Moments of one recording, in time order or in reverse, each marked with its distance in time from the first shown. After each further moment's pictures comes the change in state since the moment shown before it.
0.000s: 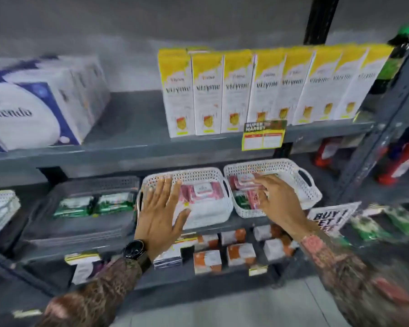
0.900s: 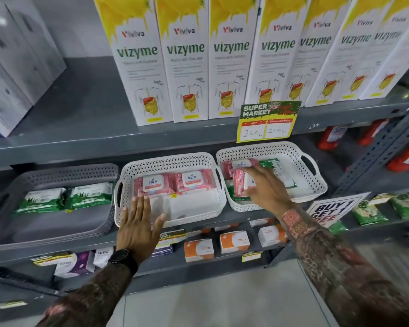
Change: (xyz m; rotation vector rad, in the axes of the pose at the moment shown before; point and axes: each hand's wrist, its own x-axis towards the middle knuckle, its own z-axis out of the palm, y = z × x) left_hand -0.013 -0.058 0.119 0.031 -0.322 -0.336; right_hand 0.056 0.072 0.071 -0.165 -0.351 0.137
